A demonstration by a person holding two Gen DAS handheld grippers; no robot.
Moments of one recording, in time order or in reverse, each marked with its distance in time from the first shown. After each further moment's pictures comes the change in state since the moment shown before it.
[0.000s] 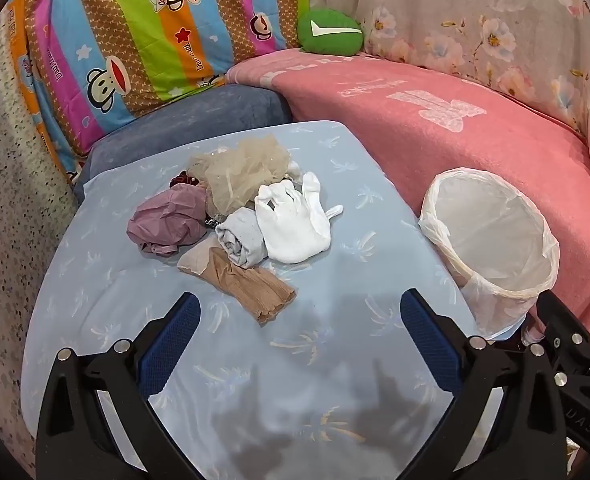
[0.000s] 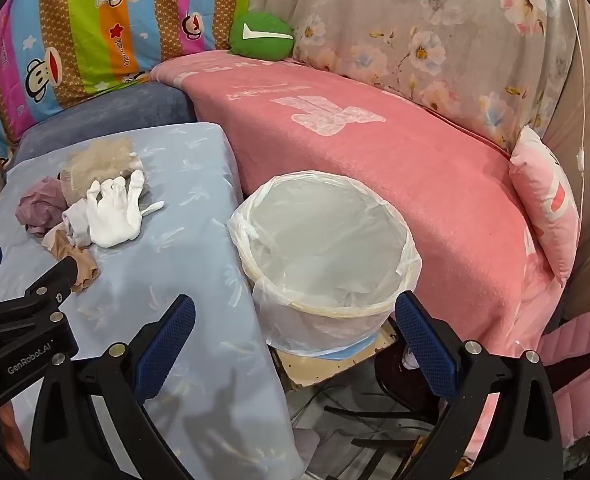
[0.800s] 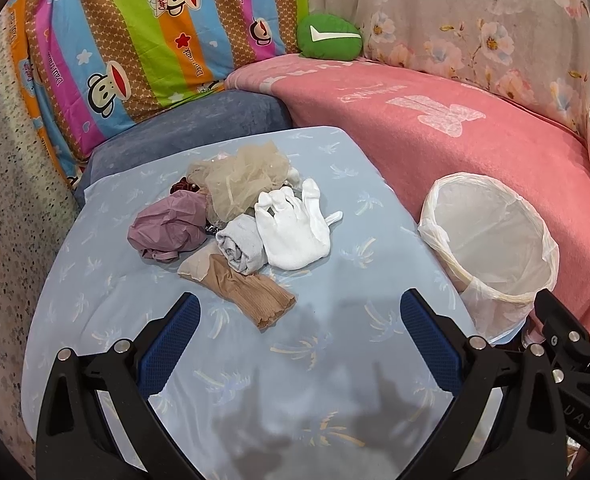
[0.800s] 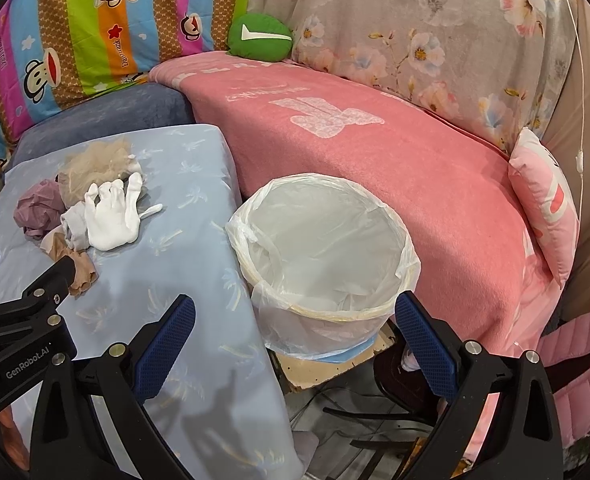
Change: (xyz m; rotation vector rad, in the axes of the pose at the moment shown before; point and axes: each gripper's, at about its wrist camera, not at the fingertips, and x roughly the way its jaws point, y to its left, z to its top) left arm -0.002 0.002 0.005 -0.002 -0.016 -0.006; right arm 0.002 -0.004 0.002 -0.001 0.000 -0.009
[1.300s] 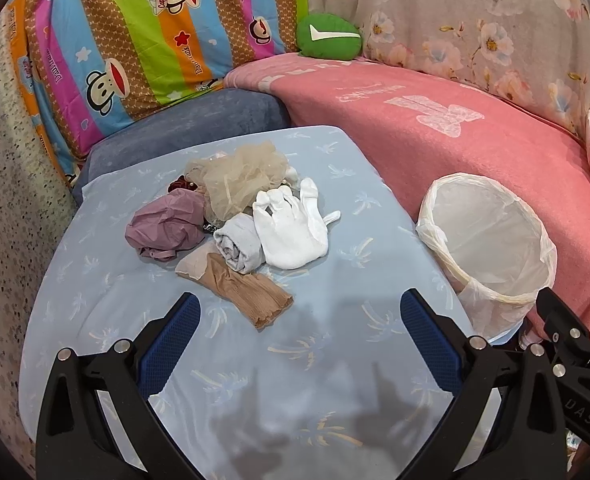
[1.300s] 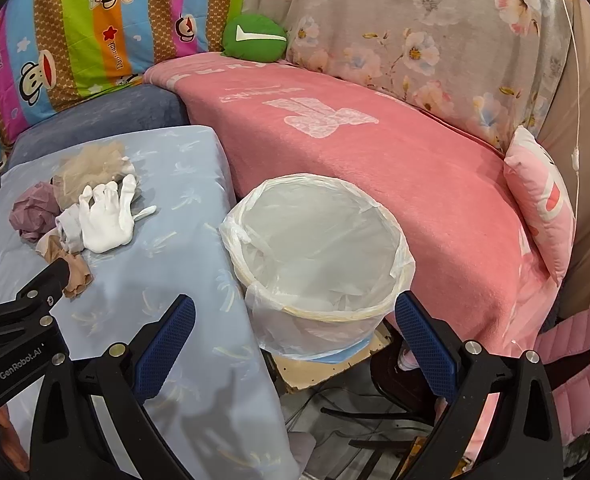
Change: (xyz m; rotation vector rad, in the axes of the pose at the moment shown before) left arm 0.000 0.000 -0.001 -0.003 0.000 -0.006; right arm 0.003 0.008 -0.001 0.006 -0.007 -0.022
